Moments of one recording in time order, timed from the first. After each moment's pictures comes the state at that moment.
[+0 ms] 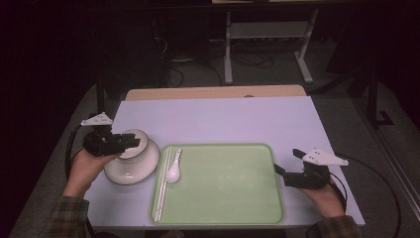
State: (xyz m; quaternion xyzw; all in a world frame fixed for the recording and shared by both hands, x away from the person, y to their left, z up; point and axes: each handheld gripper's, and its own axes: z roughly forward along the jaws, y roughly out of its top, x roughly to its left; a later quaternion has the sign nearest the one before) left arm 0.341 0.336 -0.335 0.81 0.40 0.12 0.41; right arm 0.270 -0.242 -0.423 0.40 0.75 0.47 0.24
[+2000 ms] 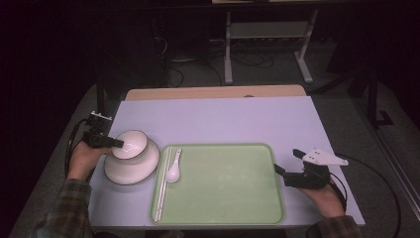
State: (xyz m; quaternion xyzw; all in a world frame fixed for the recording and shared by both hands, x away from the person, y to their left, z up) left arm 0.403 0.383 -0.391 0.79 0.55 0.08 0.24; right arm 0.270 -0.242 -0.424 0.40 0.75 0.47 0.24
